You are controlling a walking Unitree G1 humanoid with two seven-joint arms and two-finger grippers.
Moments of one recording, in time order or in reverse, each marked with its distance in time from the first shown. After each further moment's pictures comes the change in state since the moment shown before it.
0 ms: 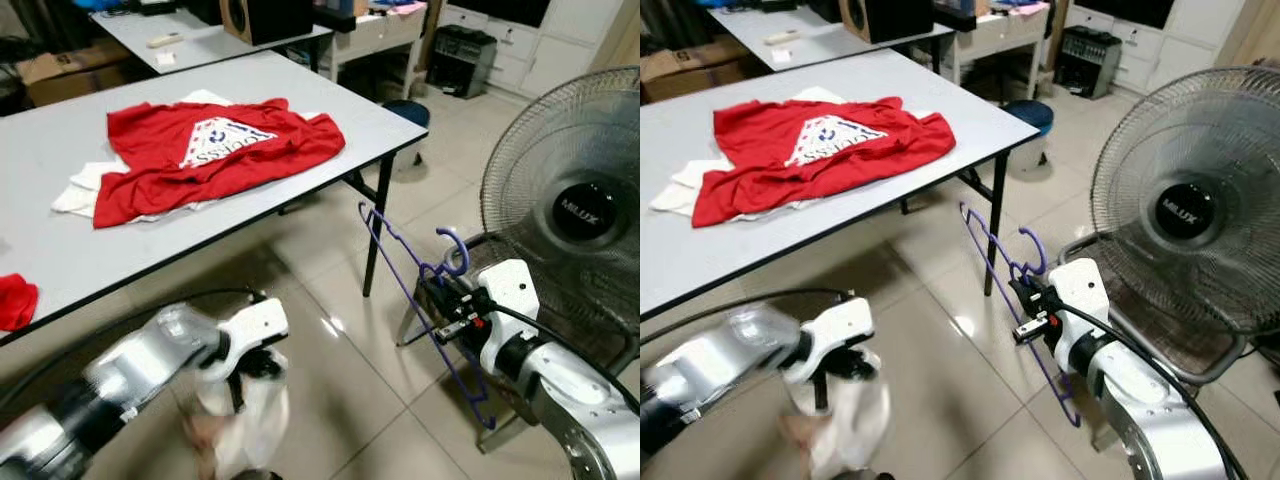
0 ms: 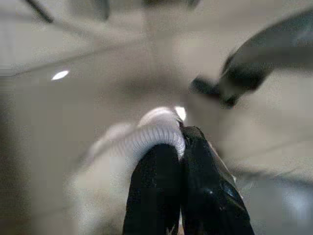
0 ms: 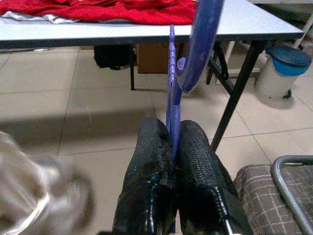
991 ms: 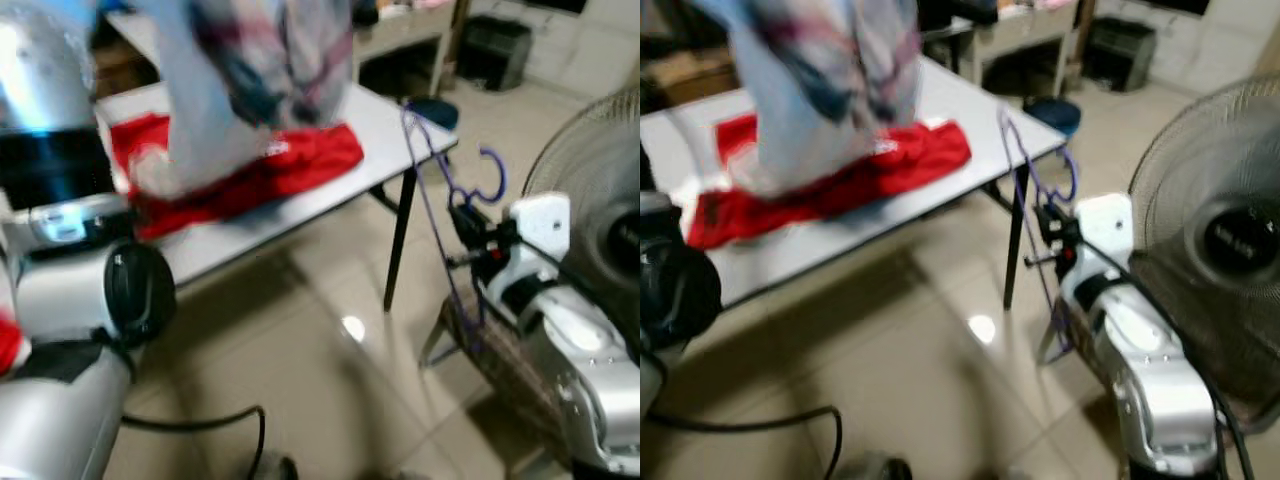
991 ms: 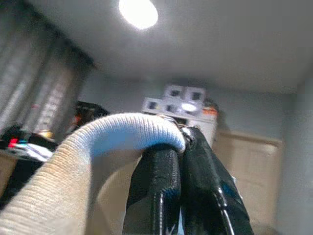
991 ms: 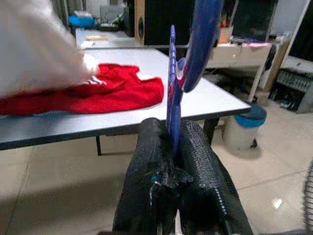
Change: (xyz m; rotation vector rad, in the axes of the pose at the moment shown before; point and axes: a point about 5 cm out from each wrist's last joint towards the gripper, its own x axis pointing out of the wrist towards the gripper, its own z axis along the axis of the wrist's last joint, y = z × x) left arm -0.319 0.084 0.190 -0.424 -1.805 0.667; right arm 0.018 -0.024 0.056 0.002 -0.257 -0.212
